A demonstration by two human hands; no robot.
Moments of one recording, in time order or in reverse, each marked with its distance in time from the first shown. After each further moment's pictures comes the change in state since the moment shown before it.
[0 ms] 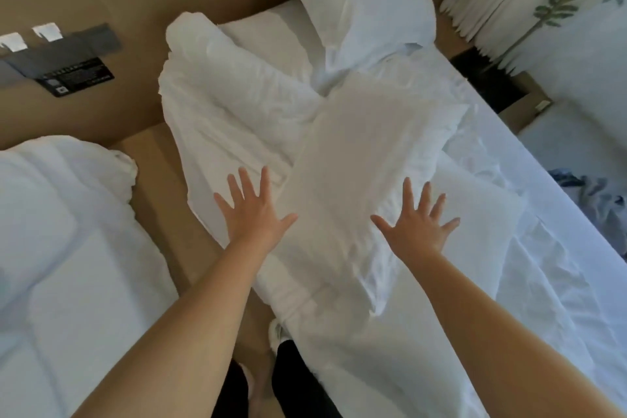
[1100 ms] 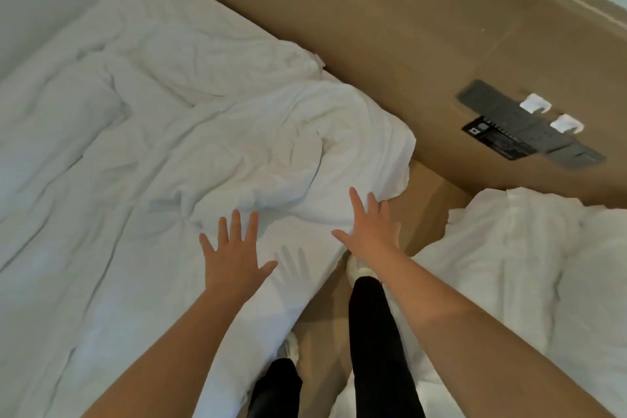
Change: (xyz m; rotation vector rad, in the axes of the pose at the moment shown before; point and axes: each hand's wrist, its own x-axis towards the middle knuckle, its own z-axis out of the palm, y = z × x) left_hand -0.115 -0.573 0.060 -0.327 -0.081 -1.008; right_hand -0.189 -0.738 0.115 -0.632 -0.158 -1.244
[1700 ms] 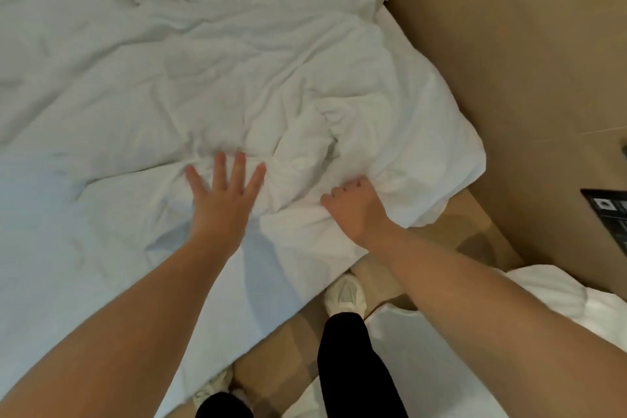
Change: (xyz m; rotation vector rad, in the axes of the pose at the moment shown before) left_hand 0.257 0.061 0.101 0.331 -0.142 -0.058; right_hand 0.298 0.011 0.053 -0.805 0.065 -0.860
